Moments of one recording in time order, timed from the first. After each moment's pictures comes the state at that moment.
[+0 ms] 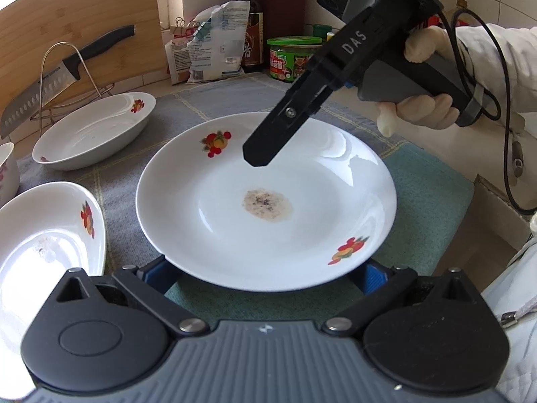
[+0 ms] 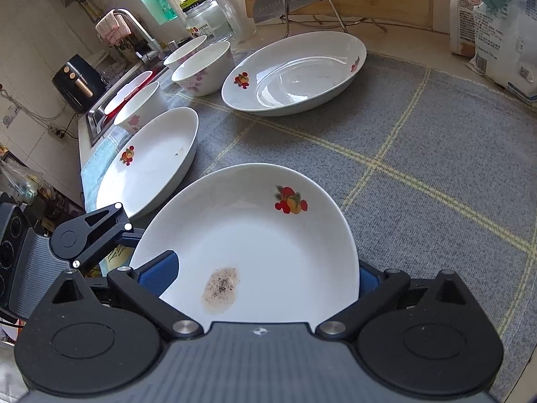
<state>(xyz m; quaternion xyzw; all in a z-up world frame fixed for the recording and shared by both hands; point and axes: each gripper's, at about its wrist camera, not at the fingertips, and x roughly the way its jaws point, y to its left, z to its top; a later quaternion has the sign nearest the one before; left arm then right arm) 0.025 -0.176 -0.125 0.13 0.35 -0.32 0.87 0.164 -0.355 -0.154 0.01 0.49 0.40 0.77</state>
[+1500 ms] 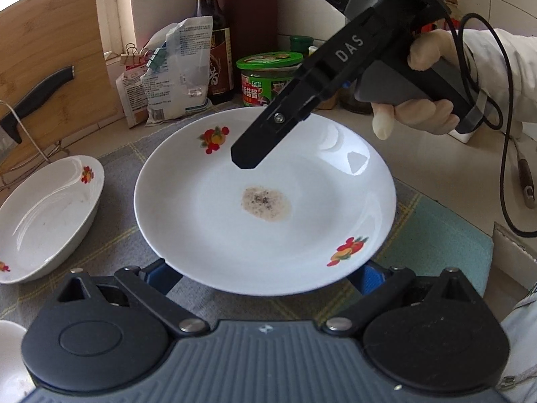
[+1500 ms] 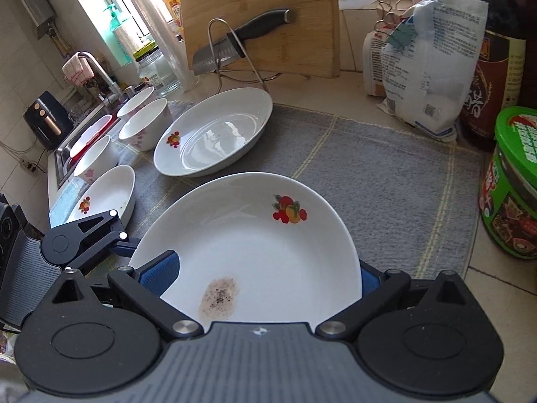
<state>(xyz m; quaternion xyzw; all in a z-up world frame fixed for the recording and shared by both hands) 0.098 -0.239 -0.119 0.16 0.33 -0.37 0.85 0.203 -0.432 -0.131 0.02 0.45 0.33 0.83</state>
